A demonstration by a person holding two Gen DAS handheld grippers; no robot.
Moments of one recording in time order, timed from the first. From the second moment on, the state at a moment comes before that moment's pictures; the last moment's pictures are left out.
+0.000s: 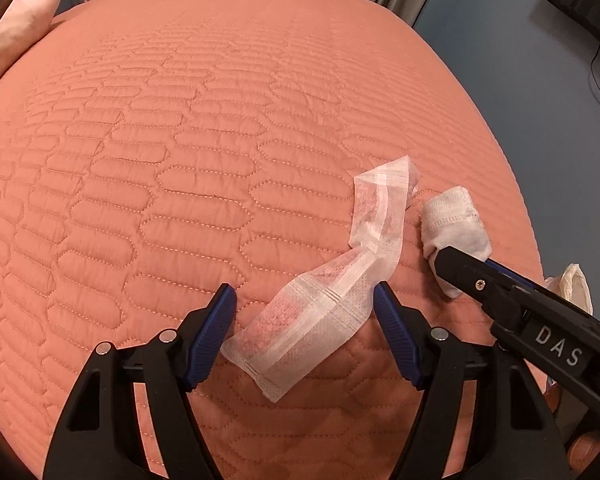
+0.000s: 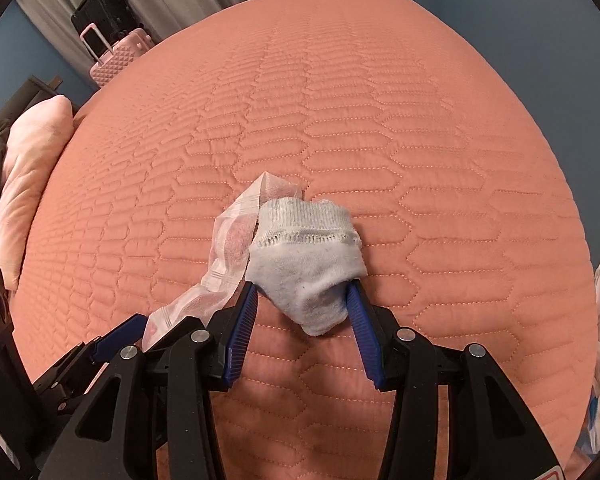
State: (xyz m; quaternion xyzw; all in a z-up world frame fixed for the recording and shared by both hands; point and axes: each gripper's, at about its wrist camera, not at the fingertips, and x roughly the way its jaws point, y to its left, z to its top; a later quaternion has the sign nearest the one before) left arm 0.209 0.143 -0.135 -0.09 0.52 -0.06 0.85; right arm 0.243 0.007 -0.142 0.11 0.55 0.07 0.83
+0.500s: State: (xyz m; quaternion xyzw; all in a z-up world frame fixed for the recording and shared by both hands) left arm 0.195 0.117 -0.120 -0.09 0.52 -0.10 0.85; right arm 0.205 -0.019 -0.121 0.14 0.54 0.08 0.83
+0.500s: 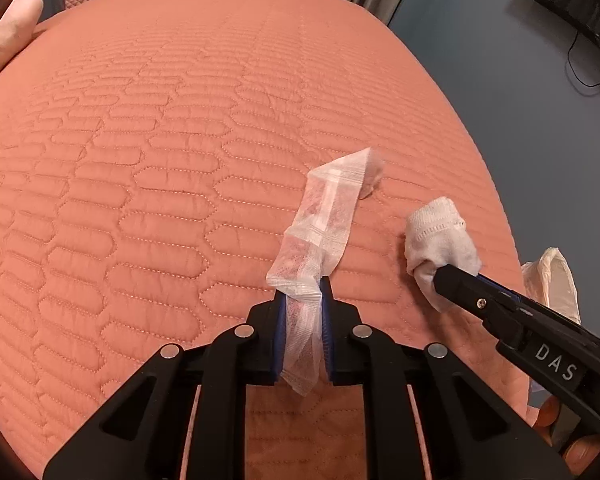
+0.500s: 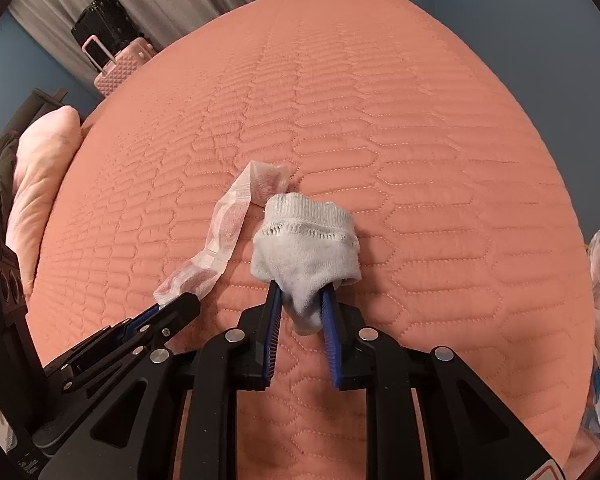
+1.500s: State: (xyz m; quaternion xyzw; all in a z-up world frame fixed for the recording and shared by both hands) left arm 0.093 0.052 -0.042 -0.04 0.46 -0.15 0.87; right arm 0.076 -0.071 -0.087 0.15 0.52 0.08 0.84
